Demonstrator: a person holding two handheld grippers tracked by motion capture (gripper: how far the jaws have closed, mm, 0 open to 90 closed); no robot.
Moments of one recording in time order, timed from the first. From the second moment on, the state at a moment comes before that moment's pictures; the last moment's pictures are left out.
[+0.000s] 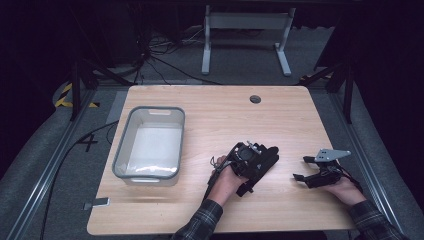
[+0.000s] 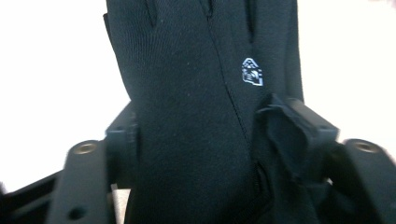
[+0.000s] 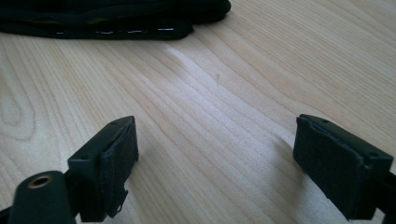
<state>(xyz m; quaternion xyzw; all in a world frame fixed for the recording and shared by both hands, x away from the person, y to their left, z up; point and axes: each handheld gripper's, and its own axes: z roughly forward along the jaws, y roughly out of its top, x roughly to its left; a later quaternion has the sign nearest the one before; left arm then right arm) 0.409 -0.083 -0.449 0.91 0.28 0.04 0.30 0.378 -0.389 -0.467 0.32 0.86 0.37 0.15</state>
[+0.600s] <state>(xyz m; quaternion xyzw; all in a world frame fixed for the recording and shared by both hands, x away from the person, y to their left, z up) 0.407 -0.082 -0.440 0.92 0.26 0.02 0.30 0.379 -0.390 -0.467 0.33 0.86 0.37 0.15</state>
